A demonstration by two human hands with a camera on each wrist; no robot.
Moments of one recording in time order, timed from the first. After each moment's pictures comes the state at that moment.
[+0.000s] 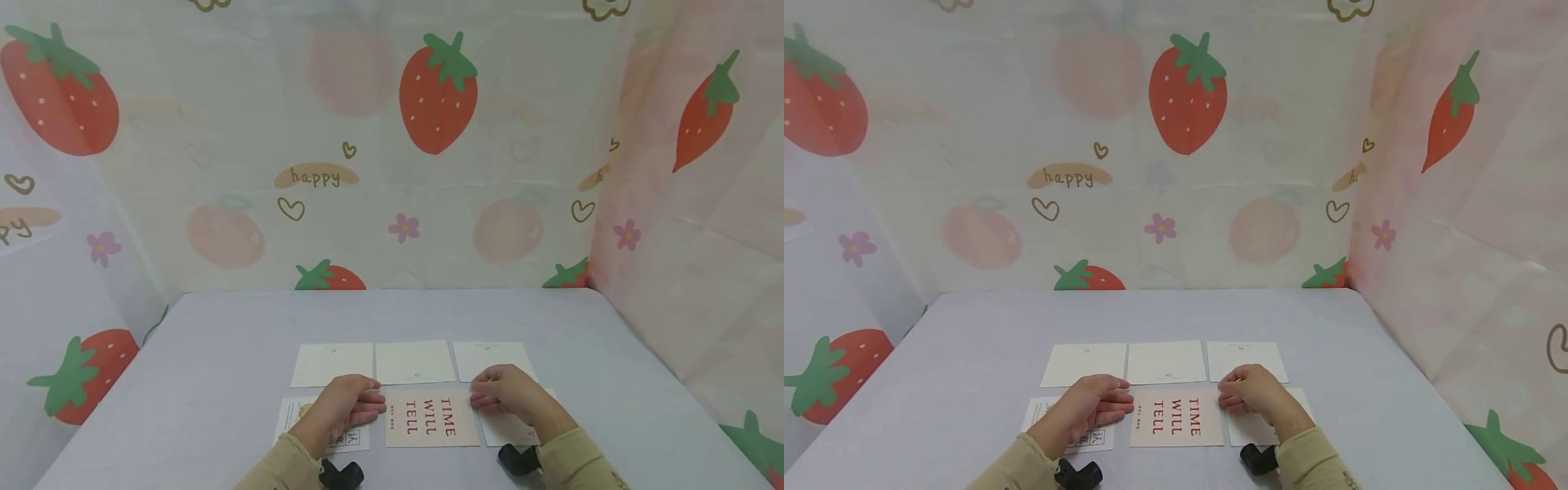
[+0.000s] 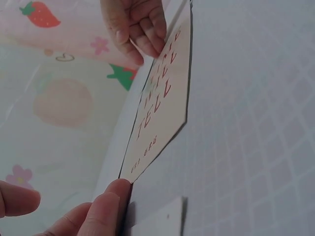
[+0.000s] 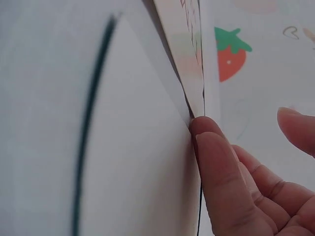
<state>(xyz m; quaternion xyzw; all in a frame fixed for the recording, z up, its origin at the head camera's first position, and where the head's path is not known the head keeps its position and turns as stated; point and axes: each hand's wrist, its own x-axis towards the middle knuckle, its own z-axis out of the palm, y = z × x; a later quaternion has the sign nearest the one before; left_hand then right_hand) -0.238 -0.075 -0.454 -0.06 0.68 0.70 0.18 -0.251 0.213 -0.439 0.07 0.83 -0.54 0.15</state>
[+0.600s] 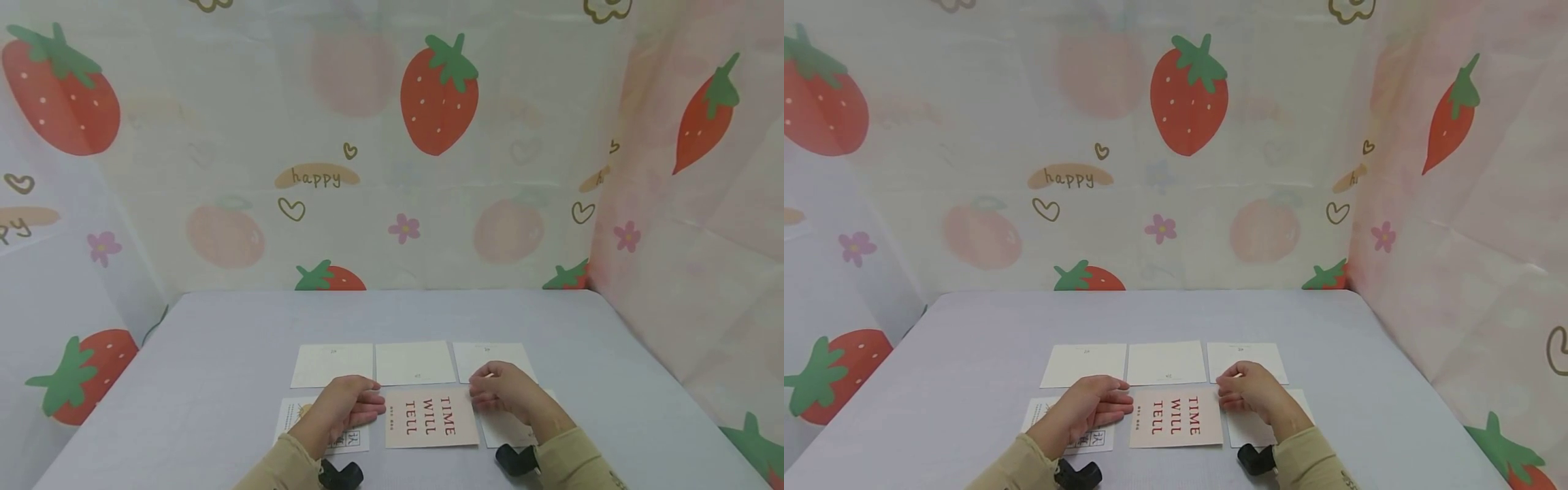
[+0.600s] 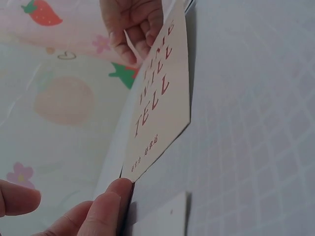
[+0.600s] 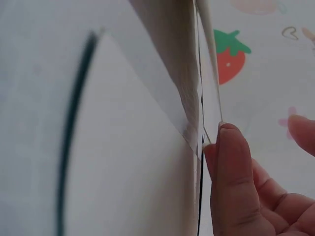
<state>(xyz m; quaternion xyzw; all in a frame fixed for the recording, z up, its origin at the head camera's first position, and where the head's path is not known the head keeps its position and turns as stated) -0.242 -0.076 -0.459 -0.06 0.68 0.70 0.18 -0.254 0.210 -0.438 0.08 0.82 -0.56 0.13</state>
